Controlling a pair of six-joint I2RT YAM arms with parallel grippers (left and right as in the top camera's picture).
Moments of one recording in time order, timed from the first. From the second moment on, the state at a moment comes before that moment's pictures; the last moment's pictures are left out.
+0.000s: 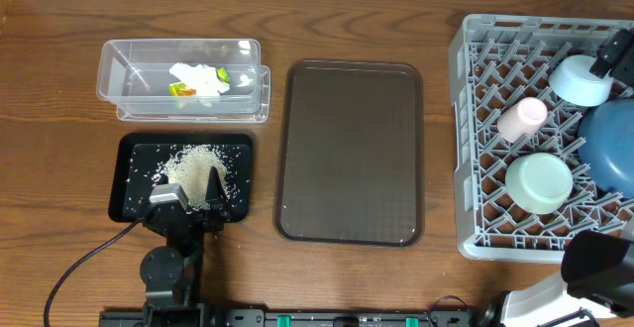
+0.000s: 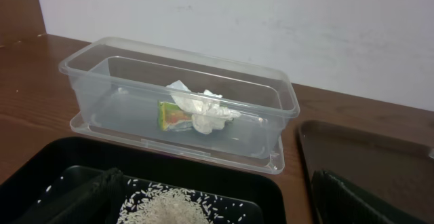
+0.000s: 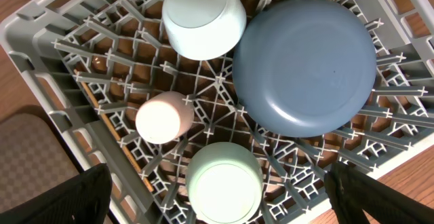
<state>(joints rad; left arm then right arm) 0.03 0.01 0.02 -0.11 -0.03 -0.19 -0.39 1.78 2.11 -1.47 0.09 0.24</state>
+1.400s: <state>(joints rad) 0.03 0.01 0.02 -0.11 -0.03 -0.19 -0.06 1.05 2.02 -1.35 0.13 0.24</state>
